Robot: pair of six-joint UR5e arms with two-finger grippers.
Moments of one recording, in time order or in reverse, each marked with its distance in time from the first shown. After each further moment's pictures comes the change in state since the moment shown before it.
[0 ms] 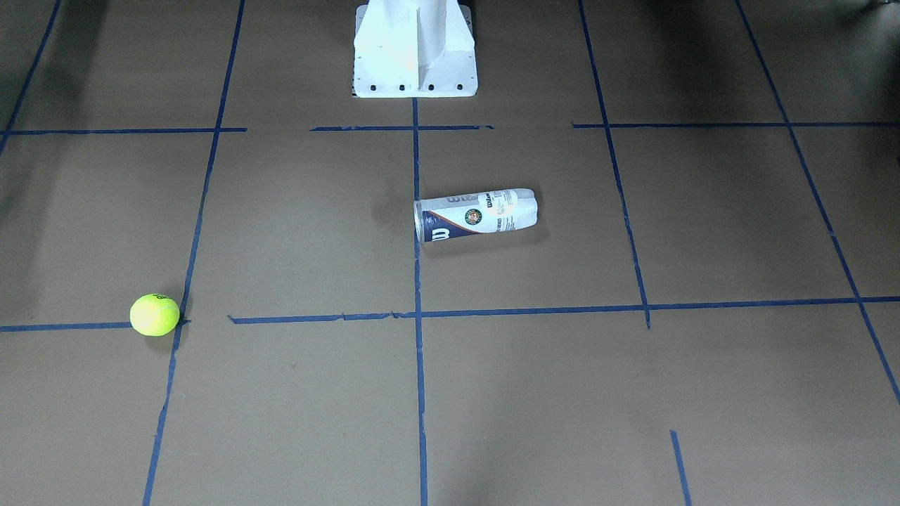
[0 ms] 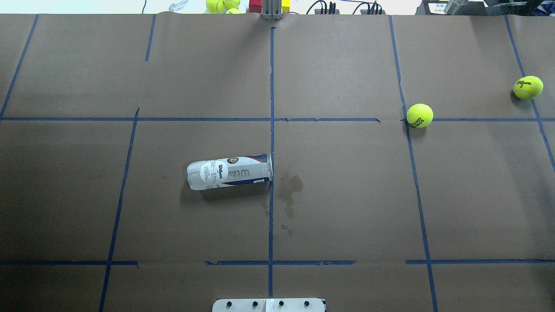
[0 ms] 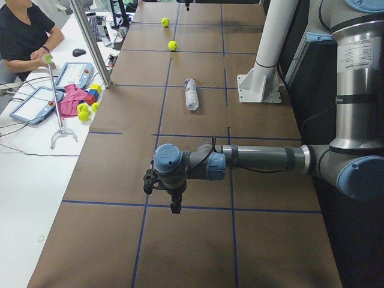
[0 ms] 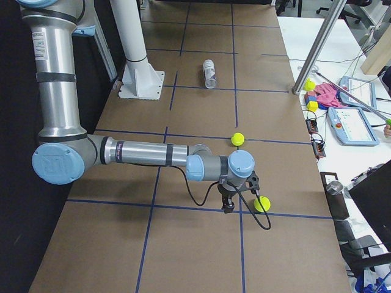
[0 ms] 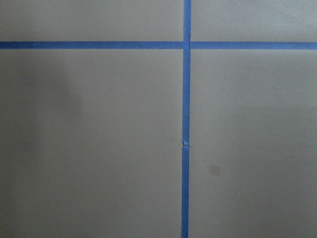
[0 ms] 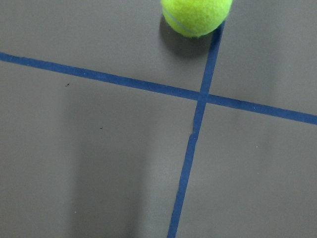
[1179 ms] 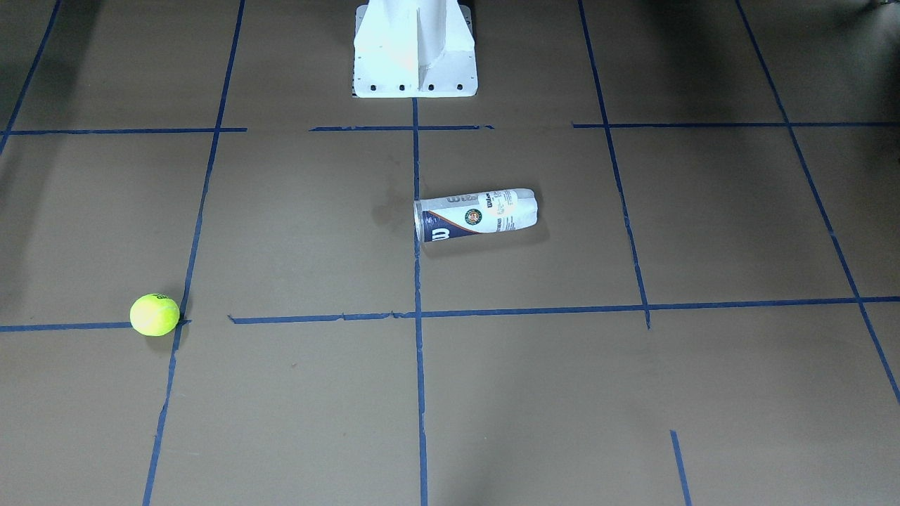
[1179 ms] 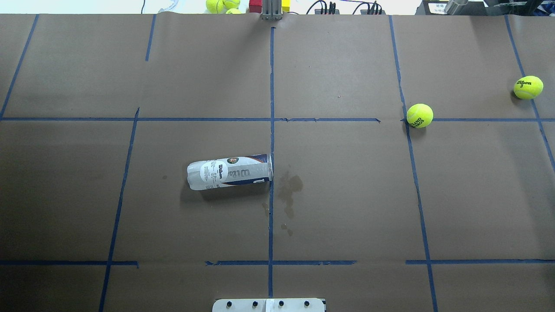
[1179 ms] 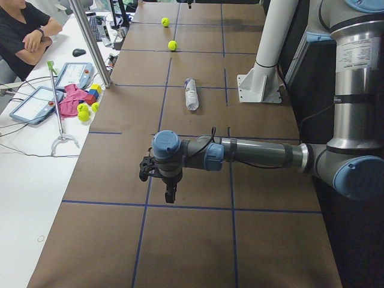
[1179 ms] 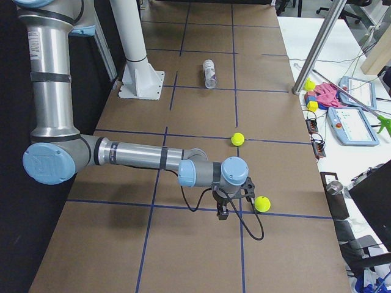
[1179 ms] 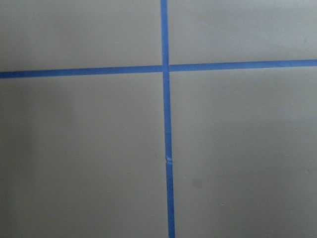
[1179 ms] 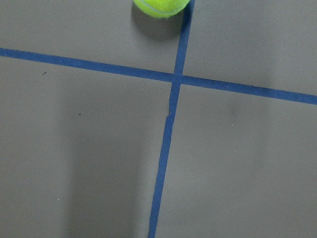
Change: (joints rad) left arm 0.002 -0.015 -0.063 -0.007 0.003 -0.005; right arm 0.040 -0.035 0.010 0.001 -0.002 -0.005
